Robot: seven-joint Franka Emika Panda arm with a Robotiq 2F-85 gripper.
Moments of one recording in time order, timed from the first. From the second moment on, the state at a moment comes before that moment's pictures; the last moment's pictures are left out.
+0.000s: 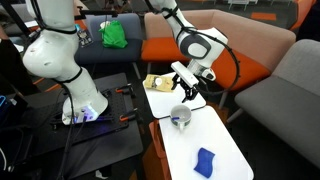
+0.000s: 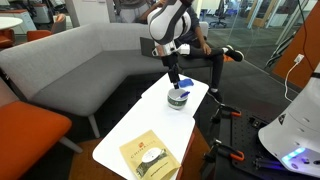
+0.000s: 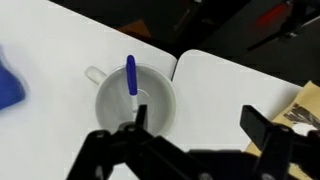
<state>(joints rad) -0.16 0.44 -0.12 -2.11 -0.01 2.11 -0.54</state>
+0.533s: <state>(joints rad) -0.16 0.45 -0.11 -2.10 -0.03 2.10 -0.52</state>
